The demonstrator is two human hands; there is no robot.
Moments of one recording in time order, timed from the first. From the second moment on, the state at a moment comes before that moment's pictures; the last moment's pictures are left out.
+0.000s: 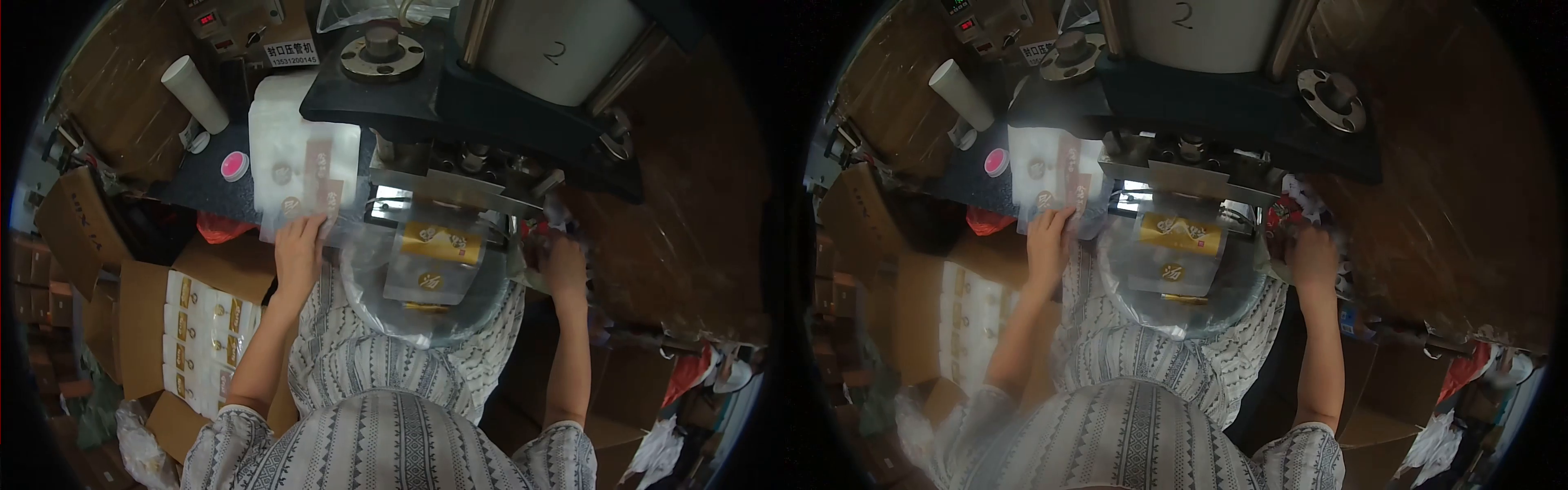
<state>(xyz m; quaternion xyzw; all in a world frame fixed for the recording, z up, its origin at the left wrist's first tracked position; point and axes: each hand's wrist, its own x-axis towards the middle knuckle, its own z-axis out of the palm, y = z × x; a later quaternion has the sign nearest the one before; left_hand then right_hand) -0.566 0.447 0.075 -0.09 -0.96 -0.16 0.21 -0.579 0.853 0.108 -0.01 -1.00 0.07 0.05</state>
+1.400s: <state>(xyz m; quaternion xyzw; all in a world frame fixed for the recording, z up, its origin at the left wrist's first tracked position) -0.561 0.444 0.082 -0.10 -0.97 -0.14 0.17 -0.572 0.834 0.122 -0.04 -0.98 0.18 0.11</state>
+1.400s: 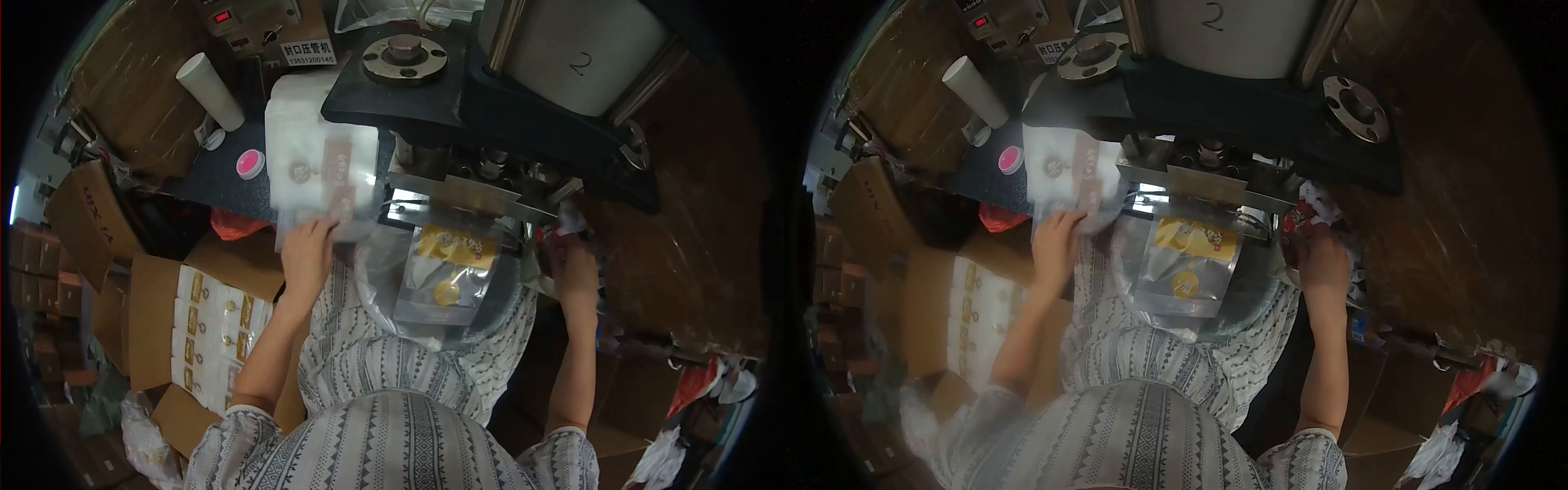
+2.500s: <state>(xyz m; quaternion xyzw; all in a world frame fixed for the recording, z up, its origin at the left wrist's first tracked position) -0.598 0.489 0.091 0.02 -0.83 -0.56 0.08 -0.589 0.847 0.086 -0.04 -0.99 0.08 0.10</state>
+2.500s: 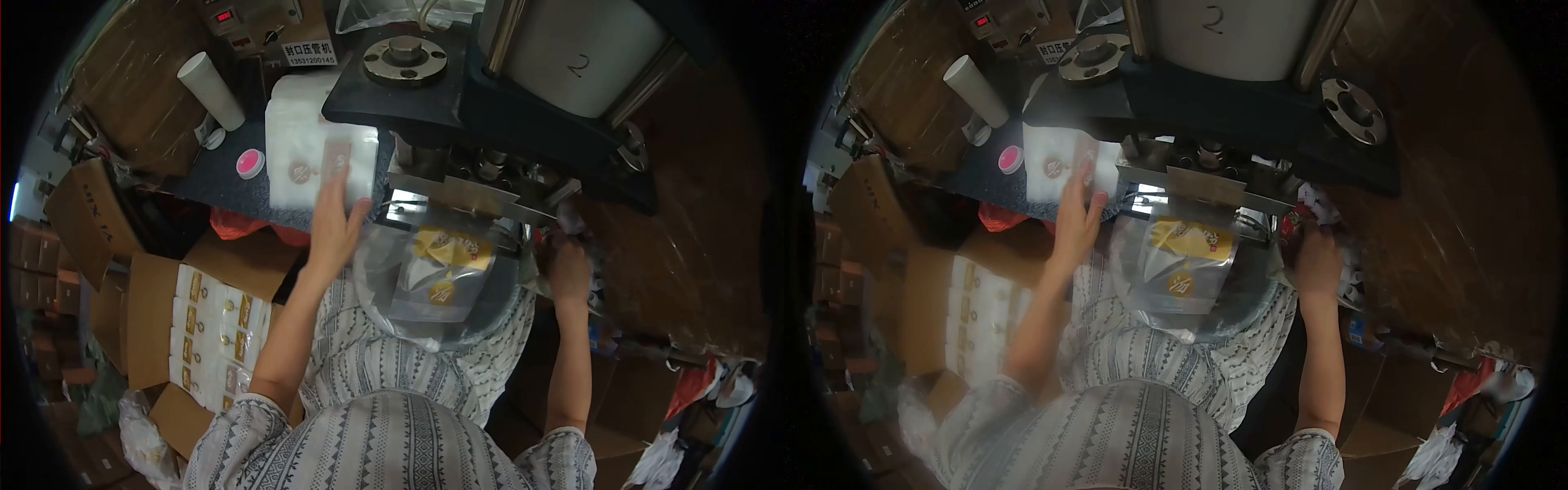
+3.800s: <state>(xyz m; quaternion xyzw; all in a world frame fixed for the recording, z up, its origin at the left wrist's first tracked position) -0.536 0.536 0.095 -0.21 -0.87 -0.45 0.01 -0.556 0.757 0.160 0.12 -0.83 0.55 -0.06</state>
